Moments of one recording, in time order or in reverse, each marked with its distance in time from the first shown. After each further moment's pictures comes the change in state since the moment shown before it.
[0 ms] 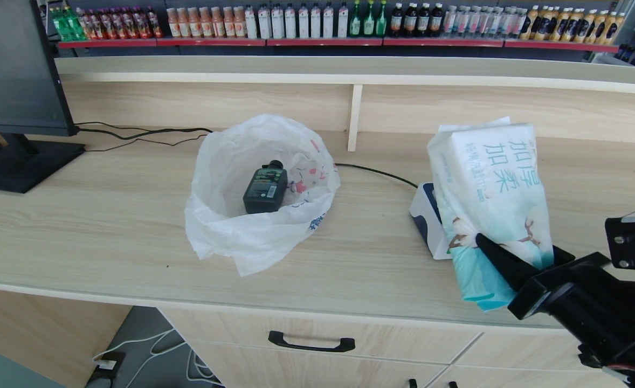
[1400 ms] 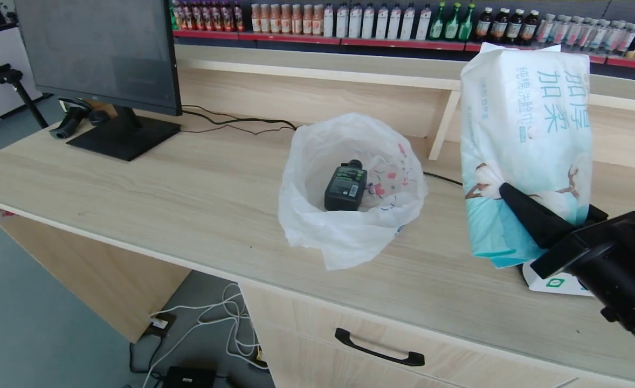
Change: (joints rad) left arm 0.000 0.000 0.000 0.000 0.000 0.000; right arm 0.000 -0.079 -0.114 -0.004 0.023 -0.004
